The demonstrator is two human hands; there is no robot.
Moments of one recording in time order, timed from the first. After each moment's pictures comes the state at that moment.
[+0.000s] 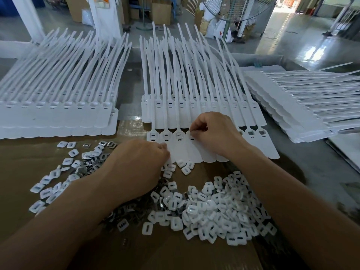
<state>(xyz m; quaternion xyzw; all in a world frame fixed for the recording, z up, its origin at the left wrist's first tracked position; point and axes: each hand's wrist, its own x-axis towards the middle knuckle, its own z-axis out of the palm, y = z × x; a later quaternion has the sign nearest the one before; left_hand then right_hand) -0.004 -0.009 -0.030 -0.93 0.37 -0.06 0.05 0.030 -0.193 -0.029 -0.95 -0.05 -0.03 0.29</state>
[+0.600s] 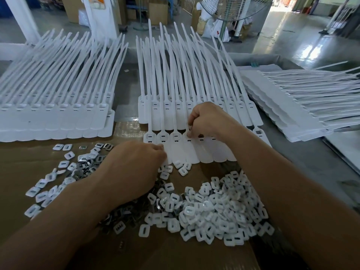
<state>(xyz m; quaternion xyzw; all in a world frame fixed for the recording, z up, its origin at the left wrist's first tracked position) -0.006 -0.009 -0.031 -0.93 0.36 -0.05 0.03 0.051 -0.185 -0.004 -0.96 0.04 0.09 0.27</state>
